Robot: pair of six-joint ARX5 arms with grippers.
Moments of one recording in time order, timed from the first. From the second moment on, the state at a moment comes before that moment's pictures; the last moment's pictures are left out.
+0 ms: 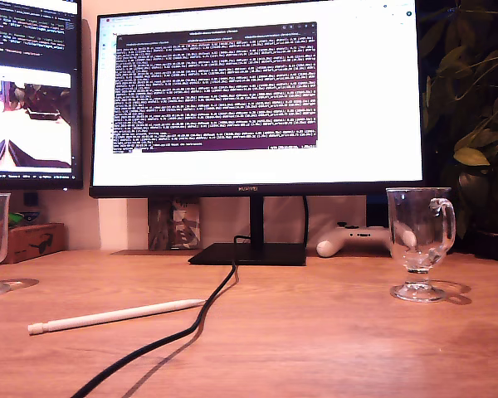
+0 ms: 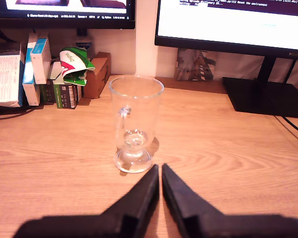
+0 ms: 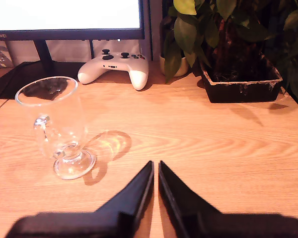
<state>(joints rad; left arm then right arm) -0.04 0.00 0.01 -0.19 0.05 -0.15 -0.03 0.02 0.07 -0.29 -0.07 0.00</state>
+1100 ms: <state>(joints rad) -0.04 0.00 0.08 0.01 0.64 -0.63 -0.02 0.10 0.44 -0.39 -0.43 0.50</state>
